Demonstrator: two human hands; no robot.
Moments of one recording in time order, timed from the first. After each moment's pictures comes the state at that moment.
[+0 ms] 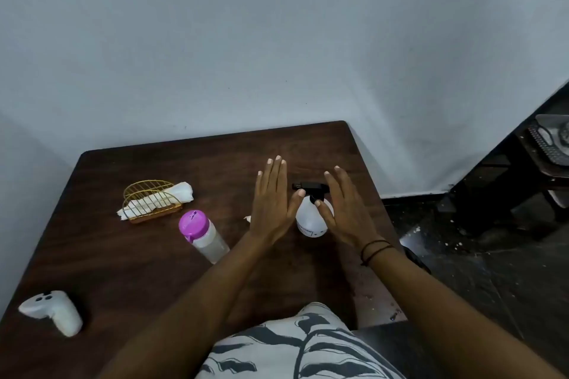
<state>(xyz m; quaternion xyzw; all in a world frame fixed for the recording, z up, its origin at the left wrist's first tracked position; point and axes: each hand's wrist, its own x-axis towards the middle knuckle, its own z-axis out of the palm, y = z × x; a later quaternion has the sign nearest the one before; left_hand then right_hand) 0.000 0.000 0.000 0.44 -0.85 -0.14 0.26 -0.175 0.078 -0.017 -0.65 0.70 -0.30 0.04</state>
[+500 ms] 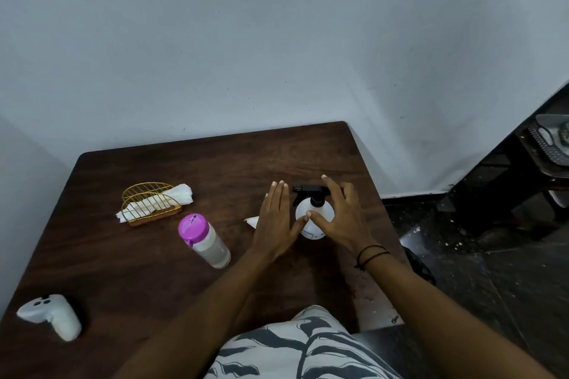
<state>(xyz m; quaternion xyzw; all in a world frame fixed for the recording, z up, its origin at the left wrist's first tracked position) 0.007 0.010 -0.044 0.44 -0.86 -0.17 0.17 -0.168 0.078 -0.021 -0.59 0.72 -0.34 0.11</state>
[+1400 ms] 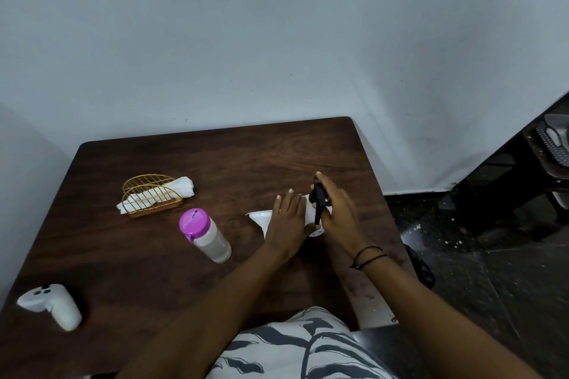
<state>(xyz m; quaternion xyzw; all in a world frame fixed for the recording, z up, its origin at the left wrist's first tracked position) -0.011 0.018 -0.047 0.42 -0.90 -0.13 0.05 -0.151 0.073 -0.017 -0.58 0.68 -0.41 0.18</state>
